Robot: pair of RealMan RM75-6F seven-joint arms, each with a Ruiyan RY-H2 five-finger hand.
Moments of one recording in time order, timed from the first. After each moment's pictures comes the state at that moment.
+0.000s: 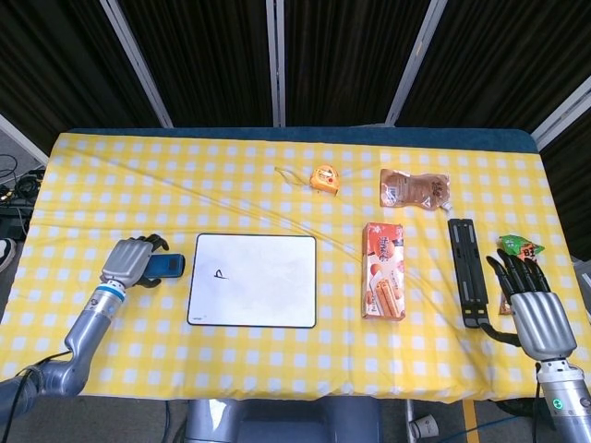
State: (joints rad) left arm -0.57 -1.50 -0.15 -1.24 1.15 0.85 0.20; right arm 0.15 -1.07 0.06 -1.67 -1.51 1.41 -0.05
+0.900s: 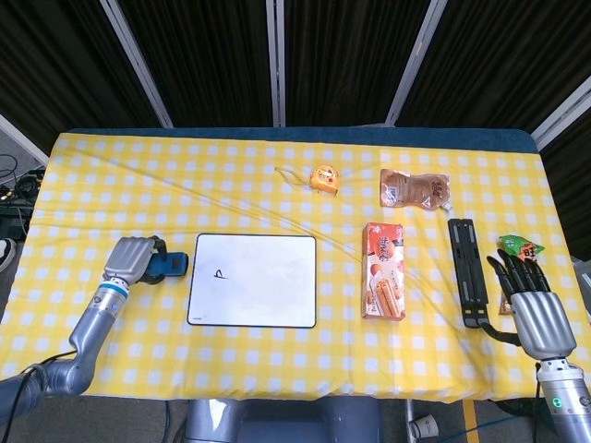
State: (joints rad) left arm -0.59 -1.47 -0.16 -1.32 1.08 0.88 0.25; right arm 0.15 -1.07 0.06 -1.66 -1.50 1.40 -0.04
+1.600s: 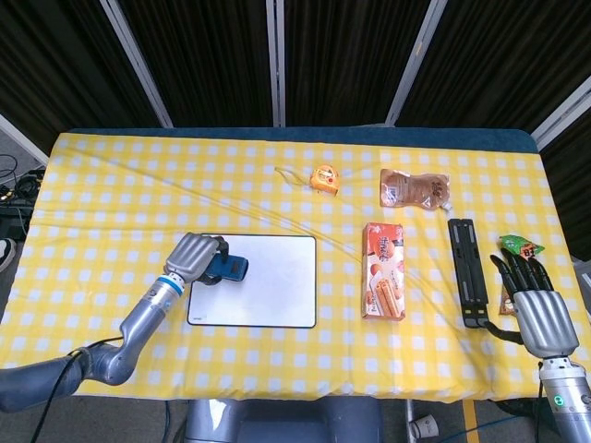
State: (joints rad) left arm -0.76 -1.59 -0.19 -1.37 1.09 0.80 0.32; right arm 0.15 -1.08 0.07 -1.64 -1.48 1.39 -0.04
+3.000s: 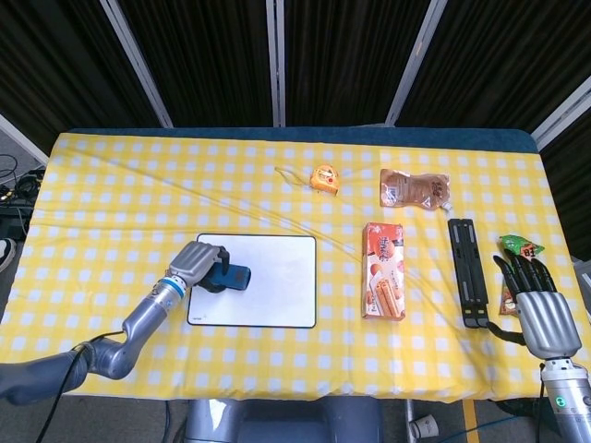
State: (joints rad) left arm -0.78 -1.61 -0.13 -1.24 1.11 0.71 0.09; right arm 0.15 -1.08 0.07 -1.64 -1.47 1.40 -0.05
